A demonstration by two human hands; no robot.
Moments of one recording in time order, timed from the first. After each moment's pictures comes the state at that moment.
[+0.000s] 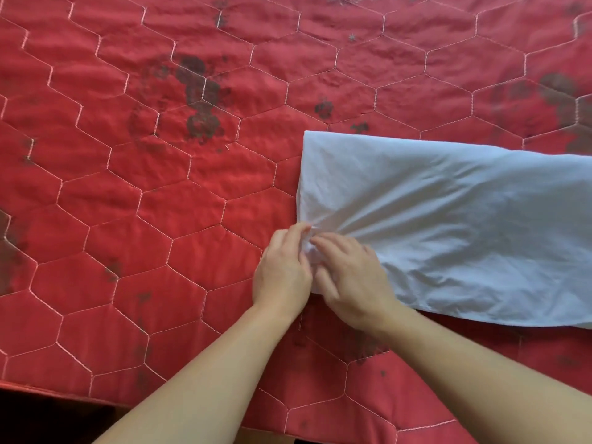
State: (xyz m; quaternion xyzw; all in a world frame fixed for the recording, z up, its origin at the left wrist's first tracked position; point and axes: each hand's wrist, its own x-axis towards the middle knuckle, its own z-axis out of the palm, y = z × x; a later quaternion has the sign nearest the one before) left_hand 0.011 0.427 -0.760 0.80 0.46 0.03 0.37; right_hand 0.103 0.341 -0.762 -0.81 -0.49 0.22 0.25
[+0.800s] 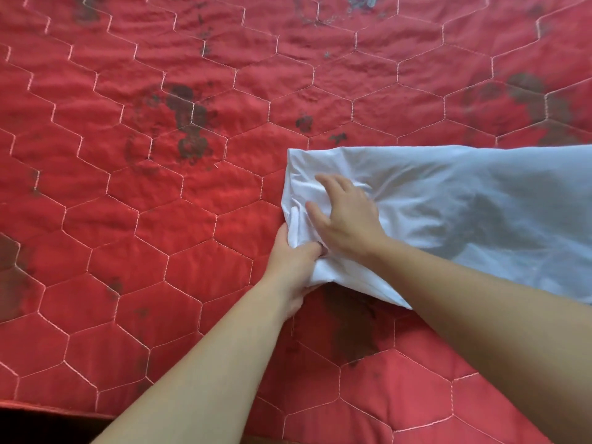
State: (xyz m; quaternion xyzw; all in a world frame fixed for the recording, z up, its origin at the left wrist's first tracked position) left_hand 0.055 0.427 -0.731 0.40 0.55 0.02 0.73; right_hand 0.167 0.392 -0.748 -0.85 -0.36 0.29 0.24
